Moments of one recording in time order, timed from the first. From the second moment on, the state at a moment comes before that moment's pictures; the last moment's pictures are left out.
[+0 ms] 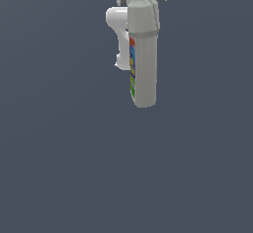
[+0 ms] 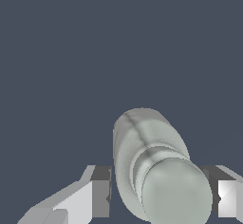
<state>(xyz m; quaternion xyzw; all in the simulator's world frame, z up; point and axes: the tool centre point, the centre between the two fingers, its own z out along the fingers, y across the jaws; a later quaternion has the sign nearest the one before) 0.034 0.025 0.552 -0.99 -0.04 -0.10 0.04</state>
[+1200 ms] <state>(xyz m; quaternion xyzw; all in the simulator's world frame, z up) 0.027 0.018 0.607 -0.99 -0.08 -0.12 0.05</state>
